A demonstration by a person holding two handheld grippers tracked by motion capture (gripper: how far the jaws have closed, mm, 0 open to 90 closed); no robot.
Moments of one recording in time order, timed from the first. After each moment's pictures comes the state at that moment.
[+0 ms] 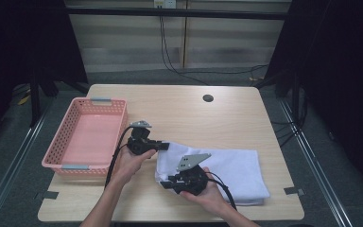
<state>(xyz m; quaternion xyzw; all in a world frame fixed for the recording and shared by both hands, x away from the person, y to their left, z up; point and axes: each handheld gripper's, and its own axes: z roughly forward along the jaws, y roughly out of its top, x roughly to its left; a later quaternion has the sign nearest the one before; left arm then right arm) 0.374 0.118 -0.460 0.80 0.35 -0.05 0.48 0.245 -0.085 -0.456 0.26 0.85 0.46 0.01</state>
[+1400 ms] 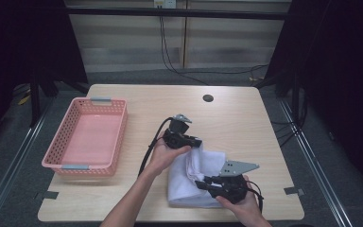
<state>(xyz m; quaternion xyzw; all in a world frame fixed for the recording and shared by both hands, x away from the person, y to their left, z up) 0.371 0.000 -0.440 0.85 0.30 -0.04 0.44 0.205 -0.179 -0.445 0.33 0.81 0.48 0.07</state>
